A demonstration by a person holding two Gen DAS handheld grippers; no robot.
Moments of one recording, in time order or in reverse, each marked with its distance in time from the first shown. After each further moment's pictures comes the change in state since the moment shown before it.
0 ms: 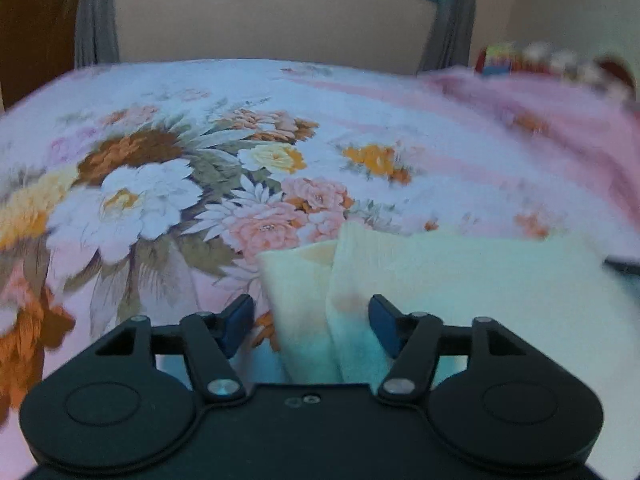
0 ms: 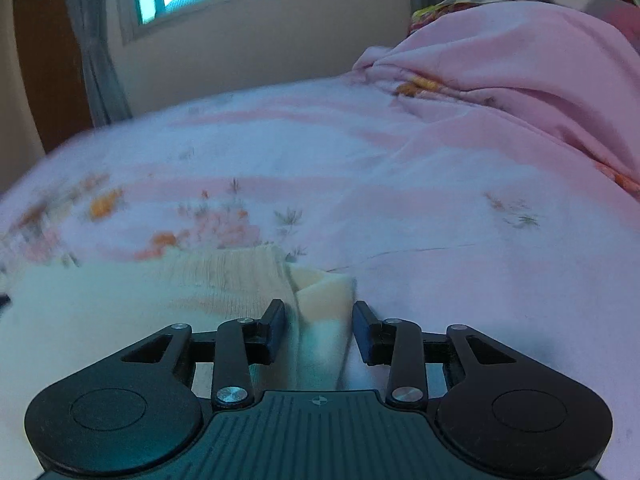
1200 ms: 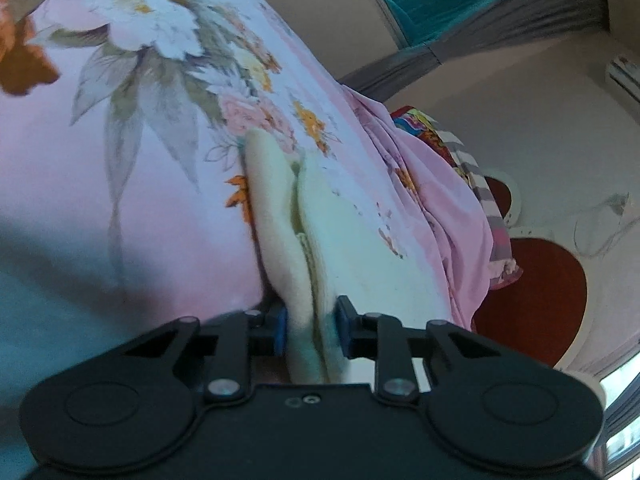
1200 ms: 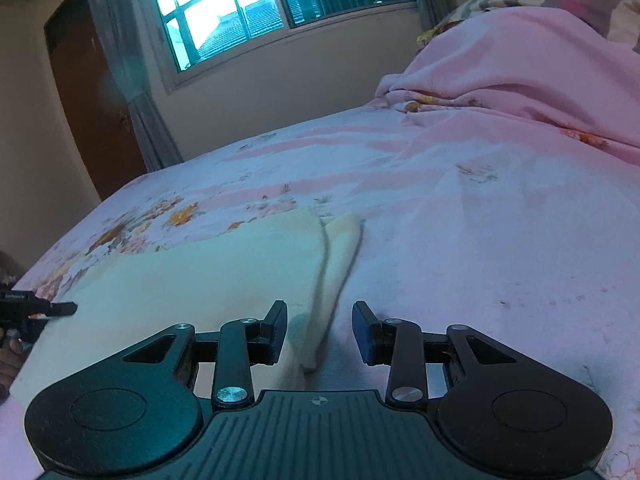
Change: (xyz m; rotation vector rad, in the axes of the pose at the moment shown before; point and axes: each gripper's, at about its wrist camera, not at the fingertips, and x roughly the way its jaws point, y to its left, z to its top) left arm 0.015 0.077 -0.049 -0.448 0.115 -0.615; right arm -0.098 -0.020 -0.061 0.060 -0.083 0.163
